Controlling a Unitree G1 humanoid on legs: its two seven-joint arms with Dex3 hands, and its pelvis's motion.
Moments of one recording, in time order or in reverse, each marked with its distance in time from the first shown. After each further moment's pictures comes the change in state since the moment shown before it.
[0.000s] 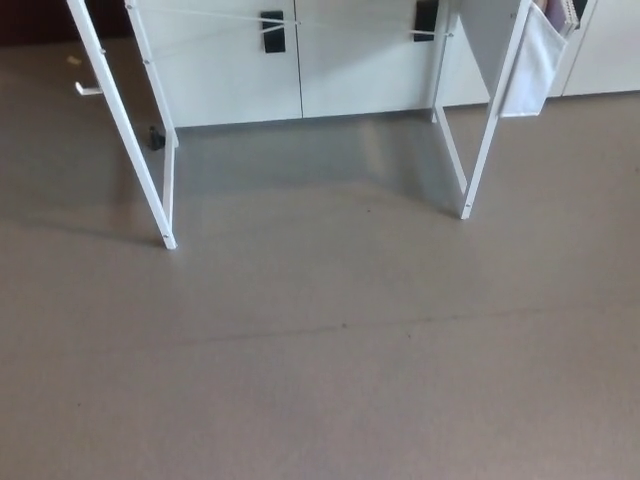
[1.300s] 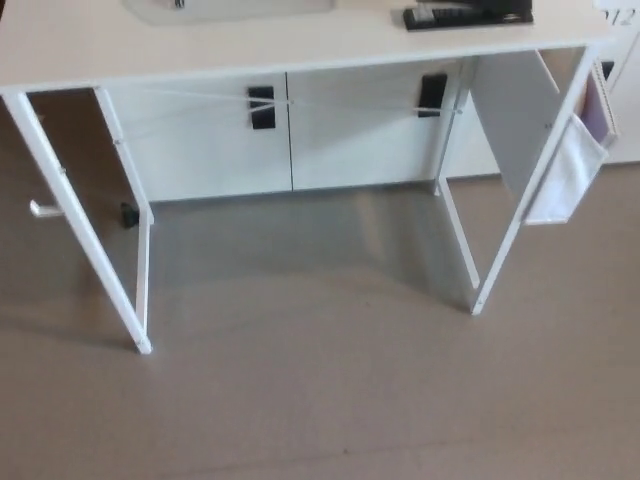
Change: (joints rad) left_arm -0.029 0.001 0.004 0.008 0.004 0.004 0.004; right_arm -0.032 -0.001 0.010 0.037 0.001 0.002 0.012
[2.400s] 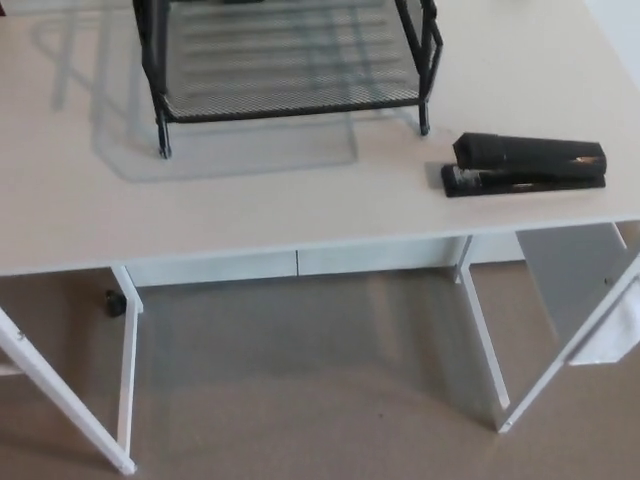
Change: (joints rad) left_arm -0.023 0.004 0.000 0.003 -0.003 -0.002 -0.015; right_arm -0.026 0.016 -0.064 0.052 0.043 -0.031 0.040
